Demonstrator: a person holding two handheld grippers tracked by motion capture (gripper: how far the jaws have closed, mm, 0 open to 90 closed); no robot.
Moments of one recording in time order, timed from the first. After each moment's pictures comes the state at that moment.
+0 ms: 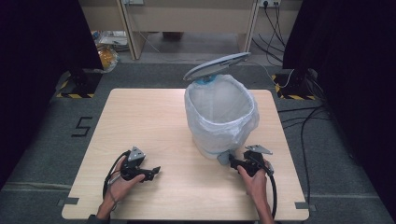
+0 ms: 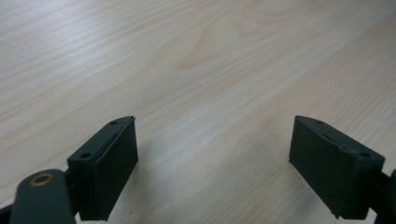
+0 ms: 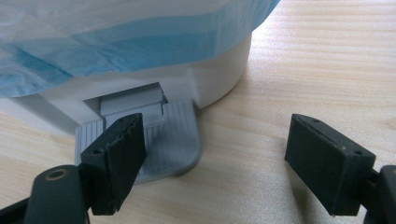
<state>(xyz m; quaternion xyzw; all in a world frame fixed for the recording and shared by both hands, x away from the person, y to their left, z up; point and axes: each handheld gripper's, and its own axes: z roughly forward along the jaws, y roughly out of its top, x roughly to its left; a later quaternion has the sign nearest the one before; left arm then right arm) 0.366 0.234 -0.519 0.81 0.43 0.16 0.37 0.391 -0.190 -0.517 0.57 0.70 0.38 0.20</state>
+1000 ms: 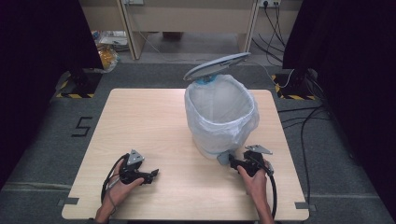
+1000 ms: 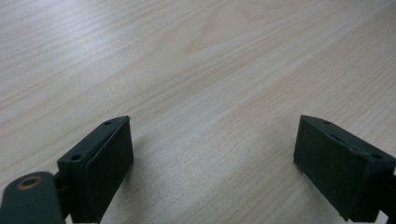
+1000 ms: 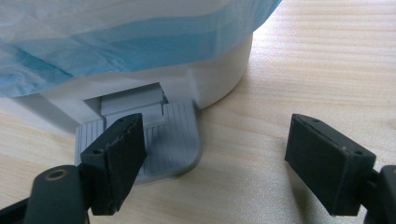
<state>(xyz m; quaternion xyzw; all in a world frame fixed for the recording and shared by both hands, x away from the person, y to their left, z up) 0.359 0.236 -0.525 0.80 0.43 0.18 0.37 0.391 -0.190 -0.517 0.57 0.70 0.38 0.20</state>
